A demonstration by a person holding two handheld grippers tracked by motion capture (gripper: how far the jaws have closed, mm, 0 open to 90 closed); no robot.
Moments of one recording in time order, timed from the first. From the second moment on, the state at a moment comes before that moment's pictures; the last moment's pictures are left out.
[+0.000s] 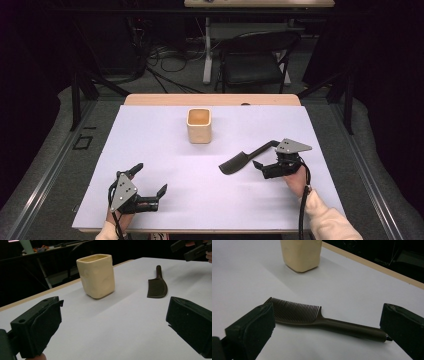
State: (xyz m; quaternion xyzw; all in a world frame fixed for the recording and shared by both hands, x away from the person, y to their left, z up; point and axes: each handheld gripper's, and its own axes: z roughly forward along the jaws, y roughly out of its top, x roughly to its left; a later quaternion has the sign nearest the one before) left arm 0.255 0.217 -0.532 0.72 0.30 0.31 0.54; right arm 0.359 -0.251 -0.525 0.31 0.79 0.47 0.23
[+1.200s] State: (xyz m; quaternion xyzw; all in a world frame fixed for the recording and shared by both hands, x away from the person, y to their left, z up) left arm 0.256 0.220 -0.532 0.72 0.30 0.31 0.53; right arm 0.422 -0.258 -0.537 0.36 0.79 0.45 0.22
